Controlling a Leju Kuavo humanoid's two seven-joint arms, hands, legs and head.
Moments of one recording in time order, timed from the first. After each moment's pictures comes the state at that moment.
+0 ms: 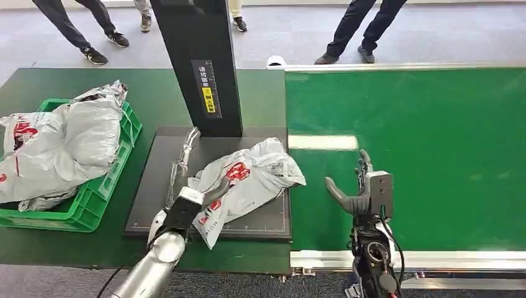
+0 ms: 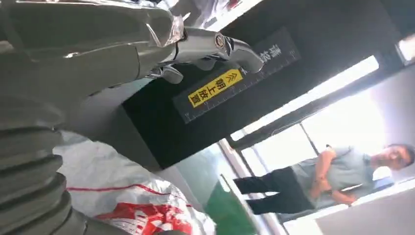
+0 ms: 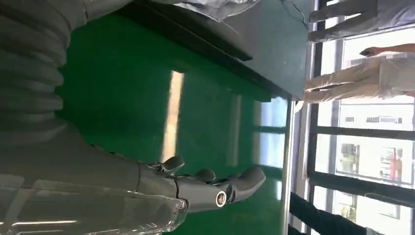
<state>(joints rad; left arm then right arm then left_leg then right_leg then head) -0.32 -0.10 -0.33 -1.19 -0.39 0.41 -0.52 -0.24 0.11 0.00 -1.11 0.10 -0.16 -0.31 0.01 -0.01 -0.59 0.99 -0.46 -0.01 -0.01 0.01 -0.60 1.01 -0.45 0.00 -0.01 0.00</state>
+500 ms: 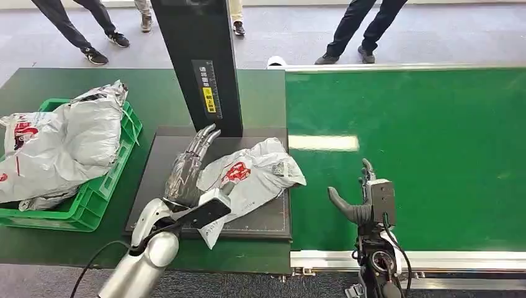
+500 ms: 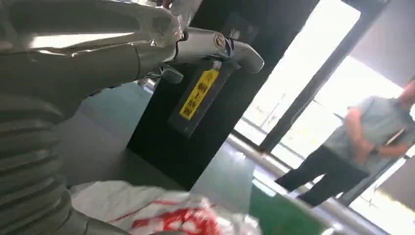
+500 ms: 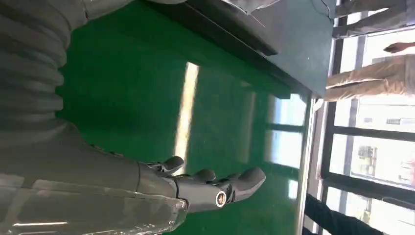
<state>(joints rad) -0.31 -0.05 -0.33 -1.39 -0.83 0.19 -0.24 -0.19 0.11 -0.05 -1.15 0.17 -0.11 -0.28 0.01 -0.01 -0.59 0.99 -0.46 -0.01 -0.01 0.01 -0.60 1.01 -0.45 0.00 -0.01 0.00</state>
